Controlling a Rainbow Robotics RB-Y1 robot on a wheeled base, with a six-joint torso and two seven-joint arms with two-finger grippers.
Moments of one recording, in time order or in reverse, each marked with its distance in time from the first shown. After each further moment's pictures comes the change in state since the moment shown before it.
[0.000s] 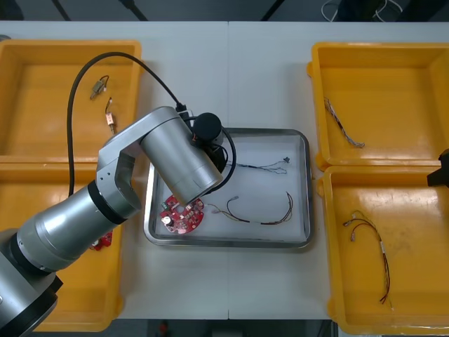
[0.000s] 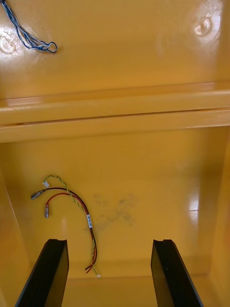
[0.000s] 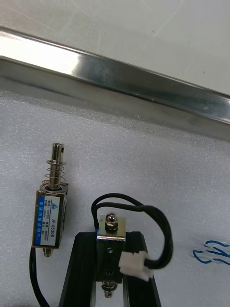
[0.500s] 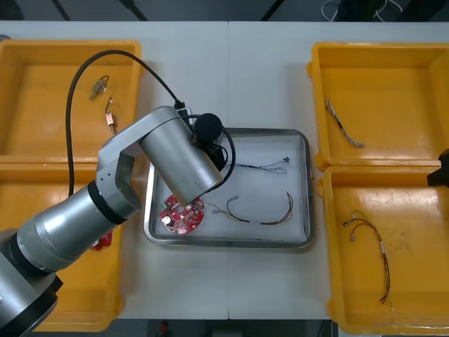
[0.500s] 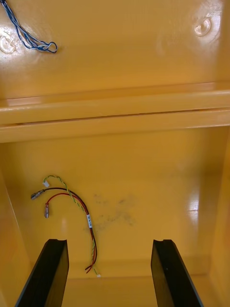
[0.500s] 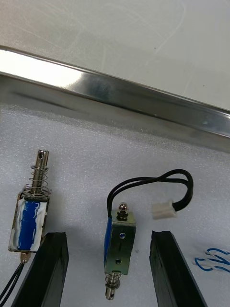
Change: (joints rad) right arm 0.000 0.000 0.000 0.000 0.000 0.000 0.000; left arm 0.000 0.000 0.000 -0.007 -0.027 0.004 0.000
